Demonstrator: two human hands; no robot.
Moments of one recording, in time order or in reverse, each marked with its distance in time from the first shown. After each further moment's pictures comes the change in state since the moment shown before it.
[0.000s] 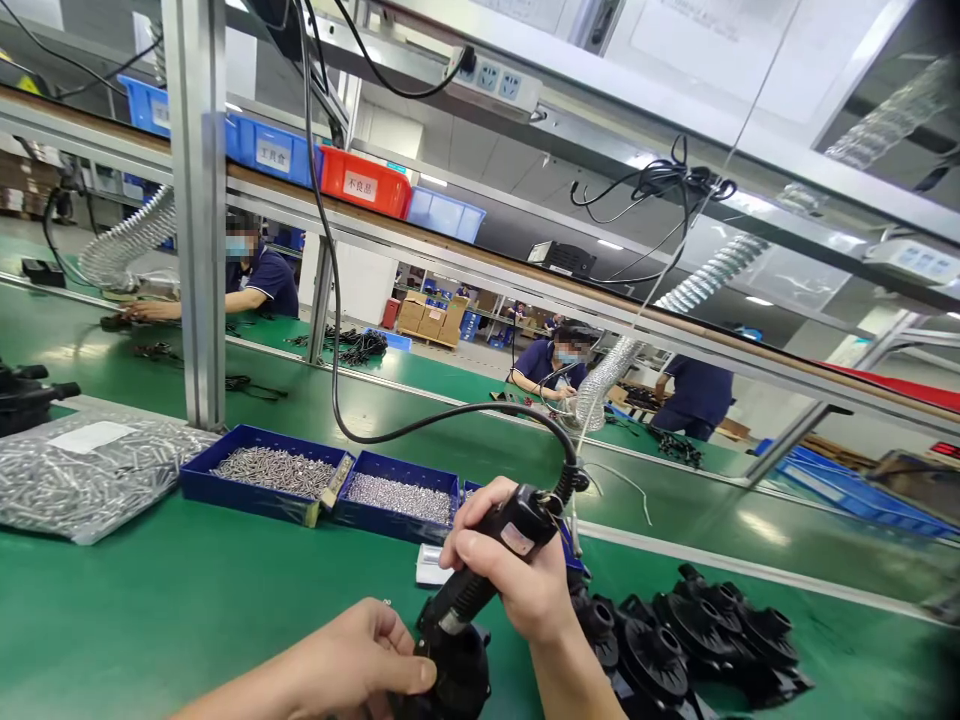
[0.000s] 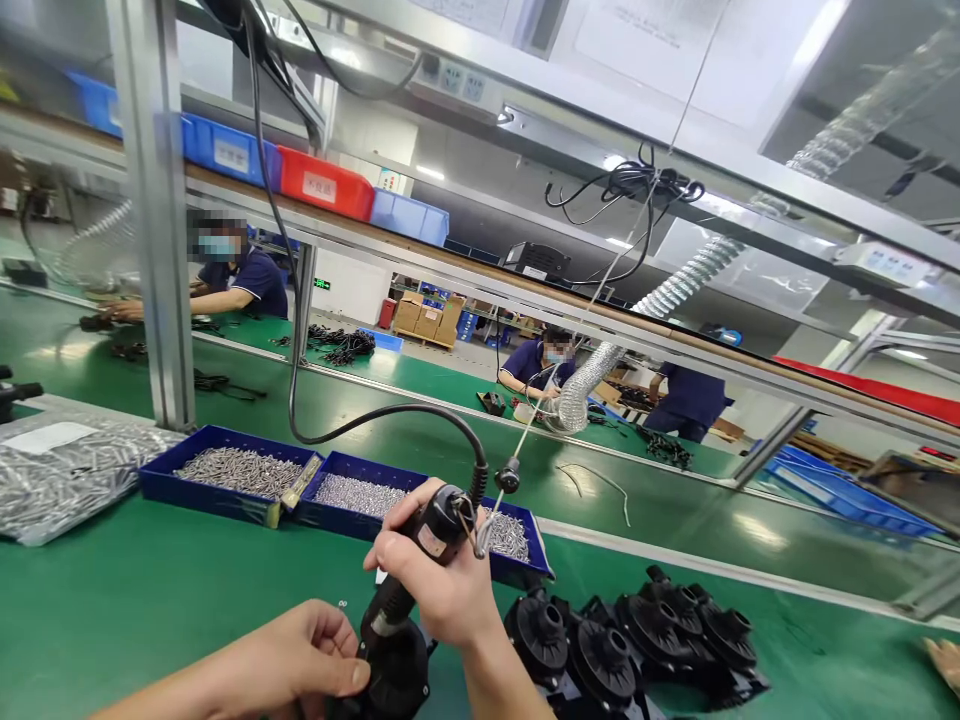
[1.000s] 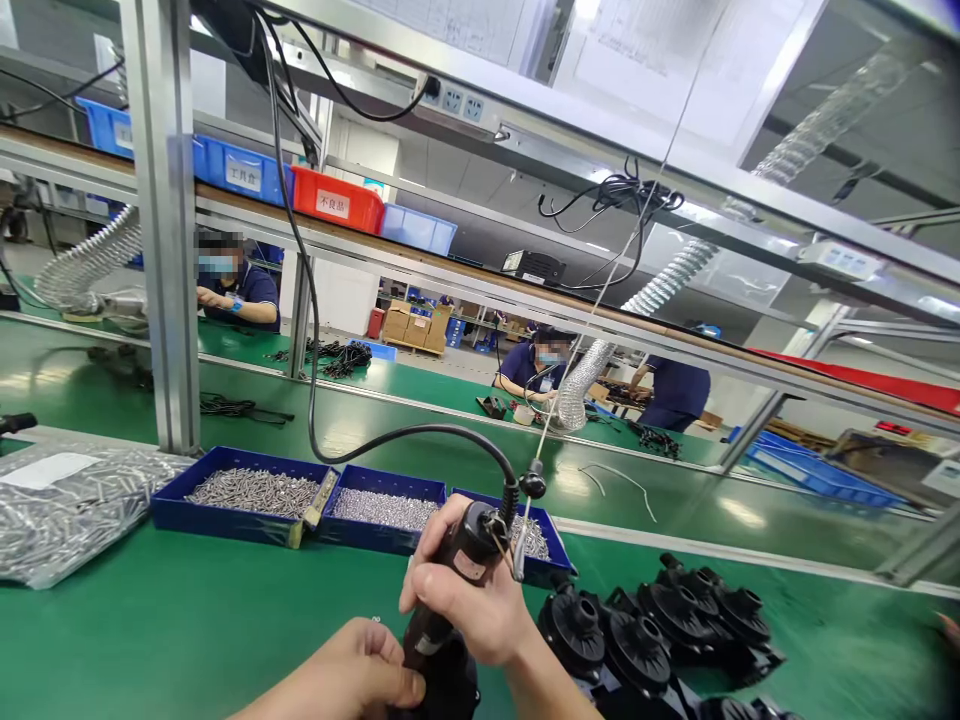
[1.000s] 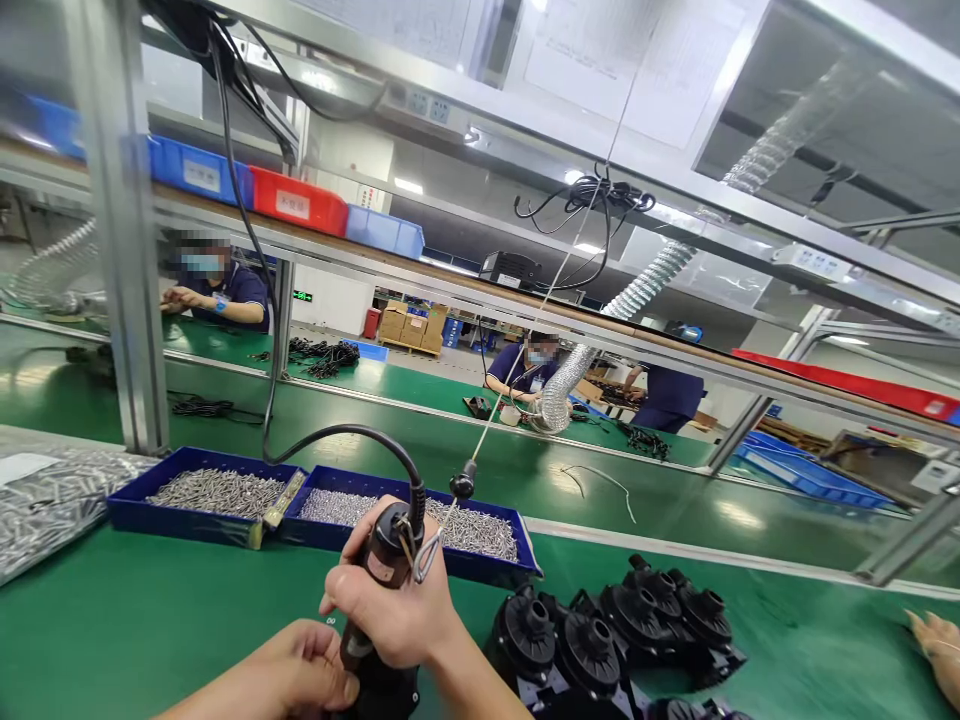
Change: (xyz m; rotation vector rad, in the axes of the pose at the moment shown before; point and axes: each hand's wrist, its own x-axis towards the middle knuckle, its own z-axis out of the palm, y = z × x) left_hand 0.021 -0.018 -0.004 -0.026 0.010 0.059; right_hand -0.001 0.013 0.020 0.080 -0.122 -0.028
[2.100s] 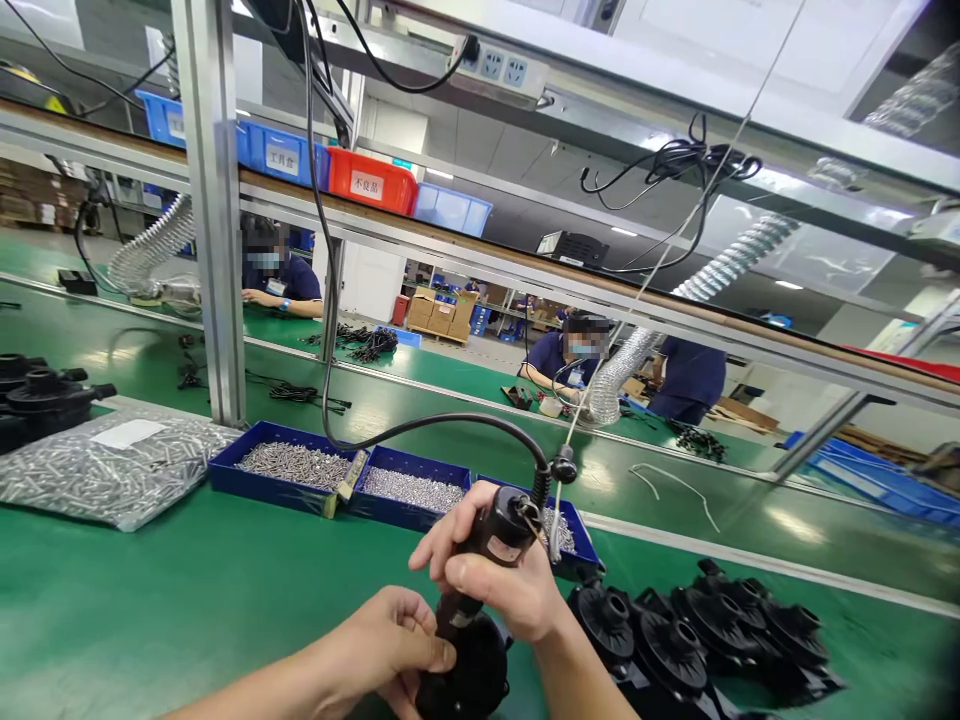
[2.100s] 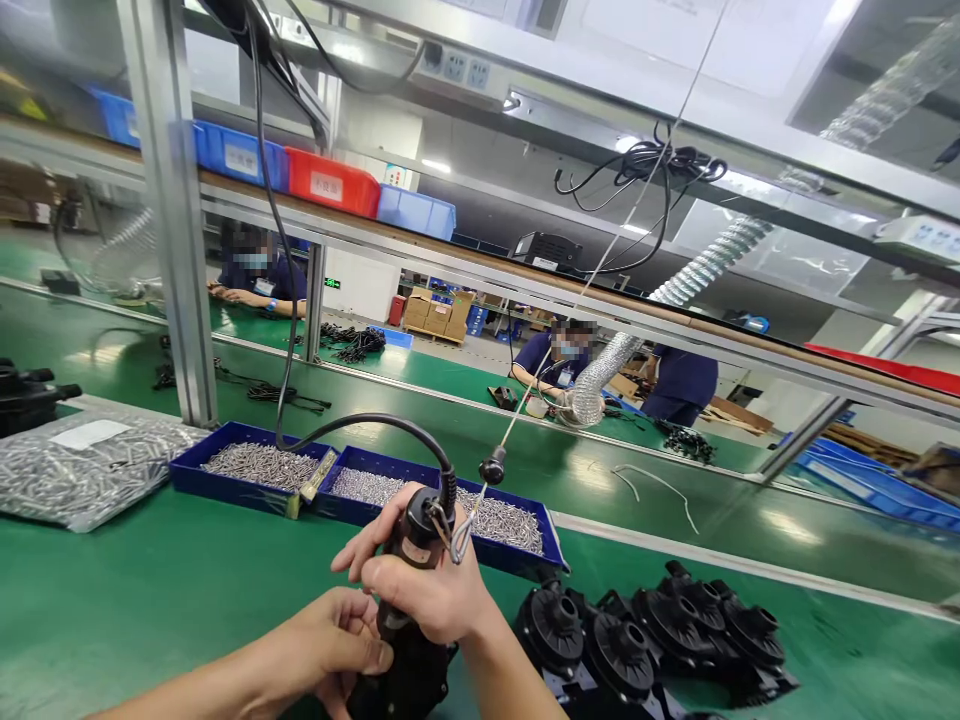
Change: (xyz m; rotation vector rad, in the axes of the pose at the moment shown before) left_hand -0.013 0.014 0.010 -0.060 -0.059 0.086; right_hand 0.004 0.001 -0.008 0.174 -0.152 0.025
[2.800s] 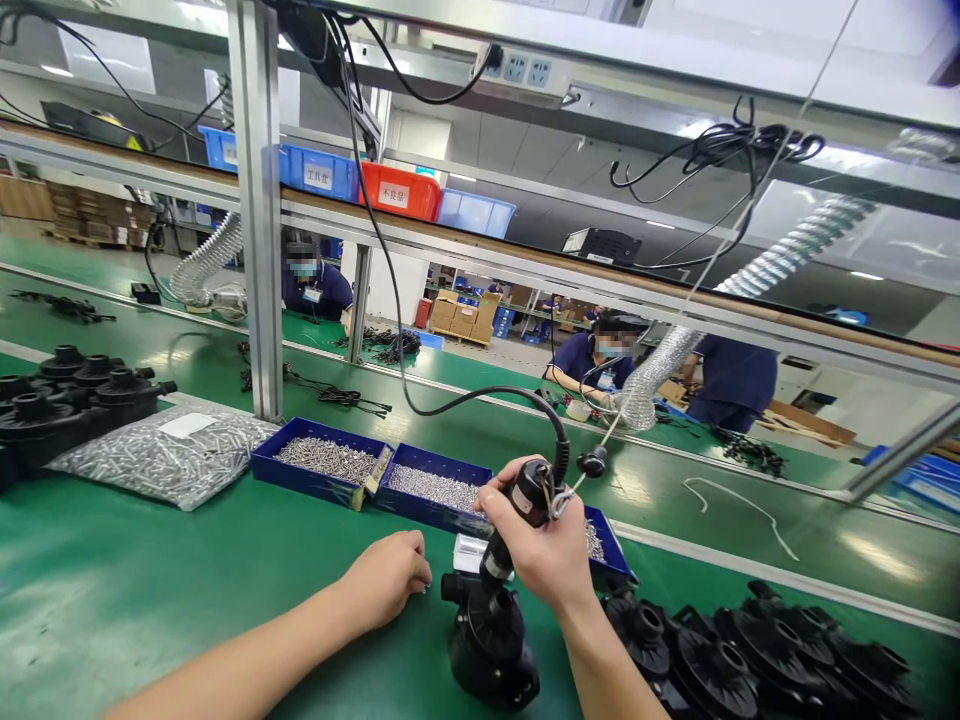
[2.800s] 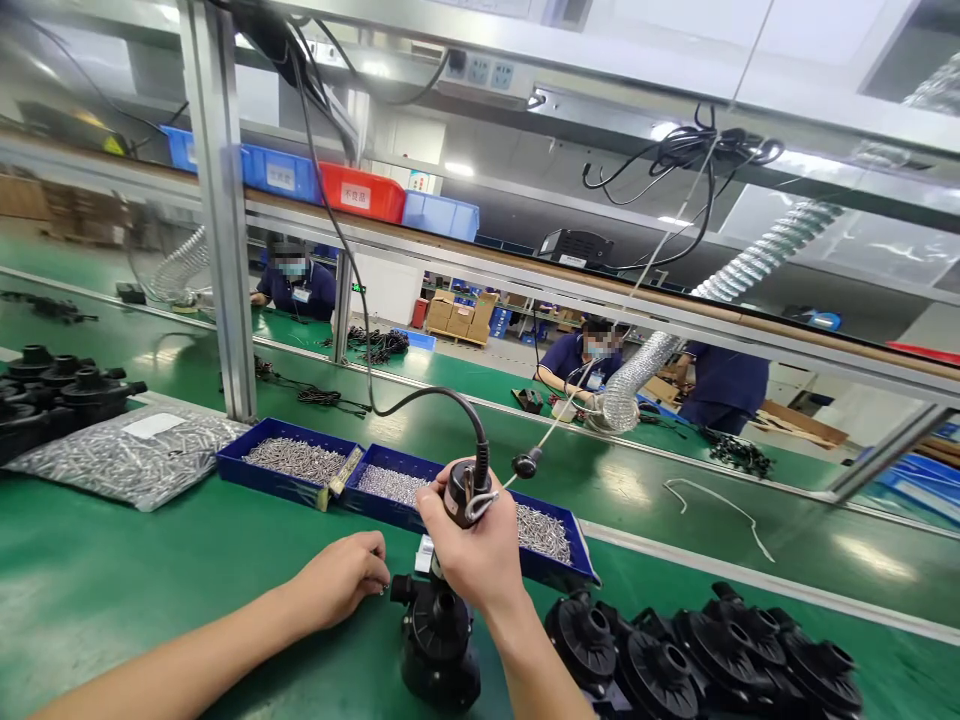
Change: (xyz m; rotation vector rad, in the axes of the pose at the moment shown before) left_hand 0.020 0.015 -0.063 1.355 0.236 0.383; right_hand 0.008 -0.001 -0.010 -0.561 0.476 -0.027
